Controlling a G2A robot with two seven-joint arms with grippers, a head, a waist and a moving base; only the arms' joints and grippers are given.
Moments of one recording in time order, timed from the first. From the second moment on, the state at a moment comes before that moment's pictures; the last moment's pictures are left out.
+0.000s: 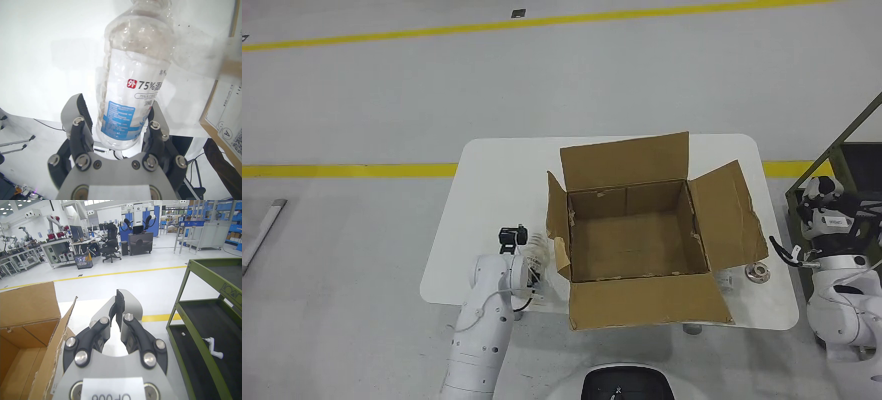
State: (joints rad) left arm 1.00 -1.44 -1.30 -1.37 1.46 0.10 -1.34; right arm -1.52 -1.26 1.76 -1.77 -1.07 0.02 -0.09
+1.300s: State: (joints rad) left arm 0.87 -1.43 -1.35 -2.12 1.02 0.16 -1.47; right arm -1.52 -1.26 1.76 -1.77 -1.08 0.02 -0.09
